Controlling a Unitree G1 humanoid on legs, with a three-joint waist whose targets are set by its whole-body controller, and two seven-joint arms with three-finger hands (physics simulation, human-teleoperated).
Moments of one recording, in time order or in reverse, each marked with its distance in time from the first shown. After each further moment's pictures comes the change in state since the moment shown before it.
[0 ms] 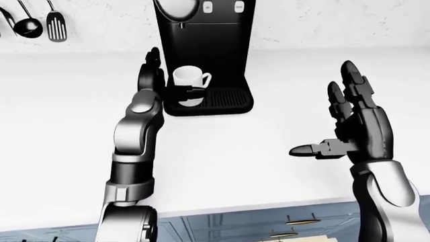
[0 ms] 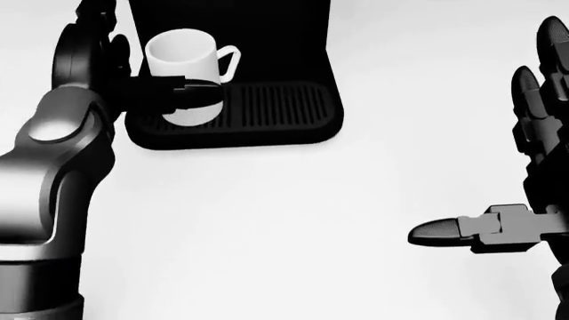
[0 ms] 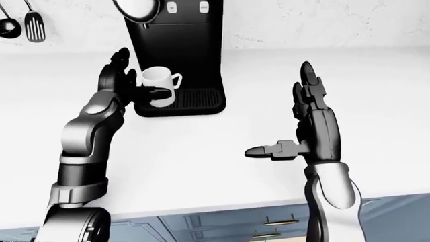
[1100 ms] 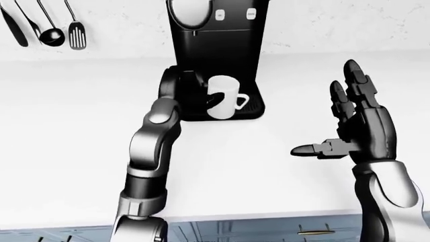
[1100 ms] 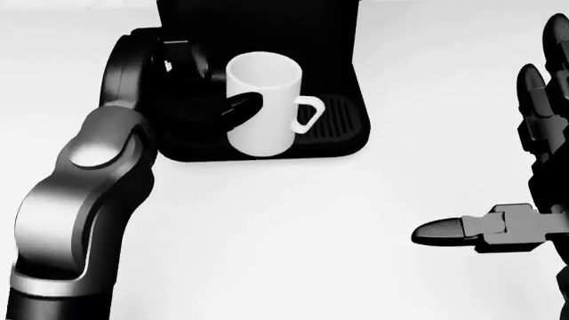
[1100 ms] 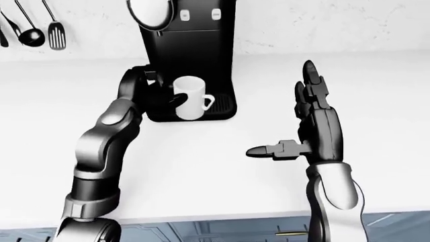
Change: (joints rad) left arm 0.073 -0.090 -0.087 -0.159 -0.022 0.031 -0.034; right arm 0.000 -0.006 -0.009 -0.006 0.000 0.000 0.002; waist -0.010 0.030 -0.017
